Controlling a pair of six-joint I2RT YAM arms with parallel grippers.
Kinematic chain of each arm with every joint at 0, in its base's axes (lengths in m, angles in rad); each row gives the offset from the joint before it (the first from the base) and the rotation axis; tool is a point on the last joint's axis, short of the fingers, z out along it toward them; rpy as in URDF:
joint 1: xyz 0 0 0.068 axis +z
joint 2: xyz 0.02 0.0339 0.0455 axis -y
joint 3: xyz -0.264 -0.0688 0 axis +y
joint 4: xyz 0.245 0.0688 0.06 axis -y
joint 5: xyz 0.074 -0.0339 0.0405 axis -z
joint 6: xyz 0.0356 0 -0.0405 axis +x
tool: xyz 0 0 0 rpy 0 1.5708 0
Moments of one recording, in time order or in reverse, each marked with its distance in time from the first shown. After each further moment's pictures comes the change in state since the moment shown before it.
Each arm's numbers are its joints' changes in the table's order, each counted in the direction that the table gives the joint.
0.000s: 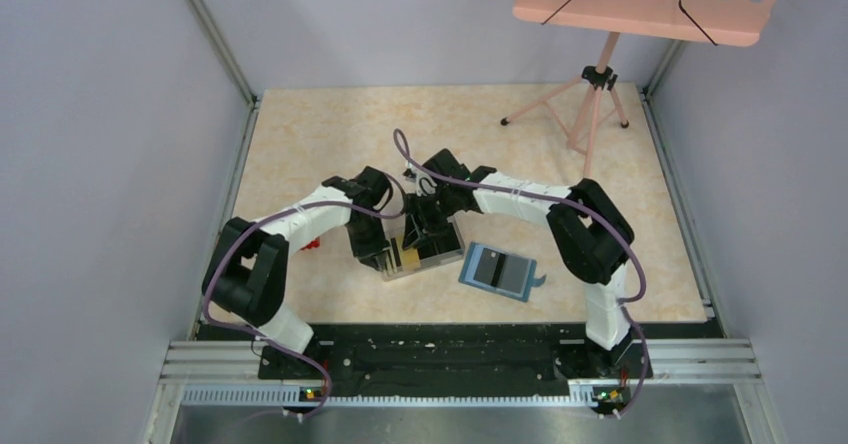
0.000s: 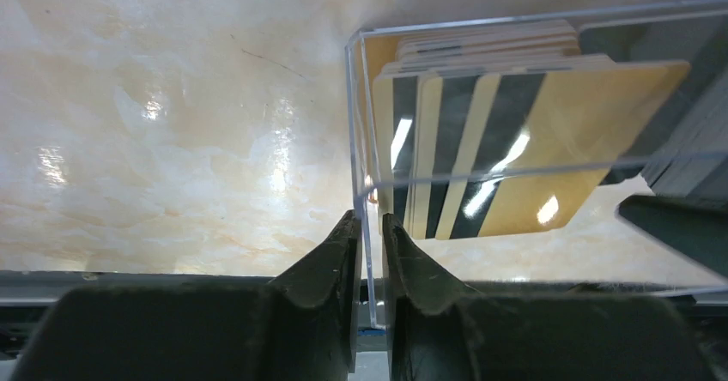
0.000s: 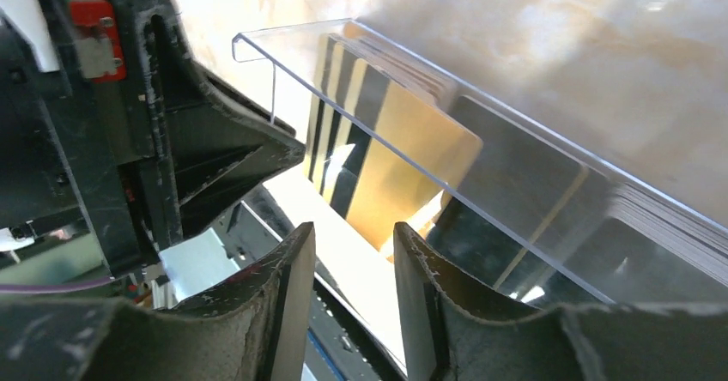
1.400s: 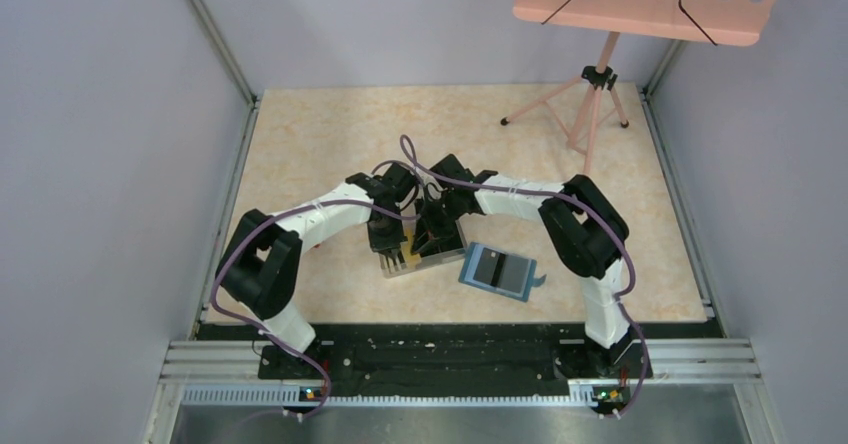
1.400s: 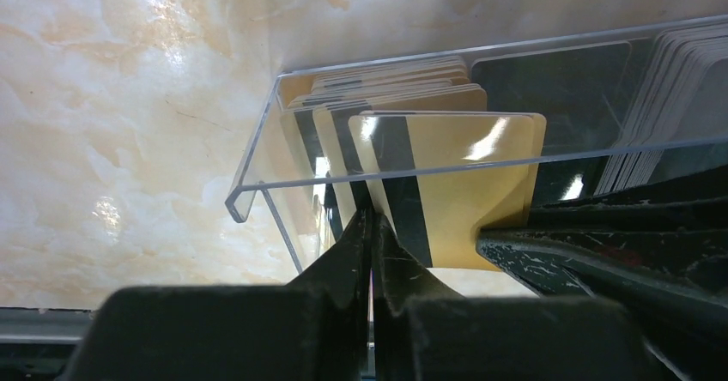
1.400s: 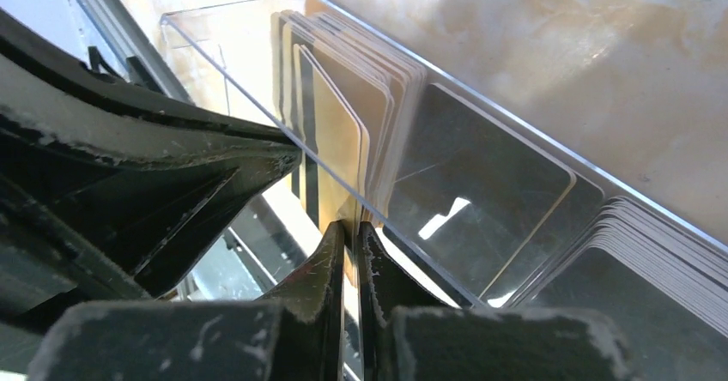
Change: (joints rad) left arm -0.139 -0.063 -0.100 0.051 -0.149 -0.026; right arm -0.035 -0.033 0.059 0.042 -0.047 0.005
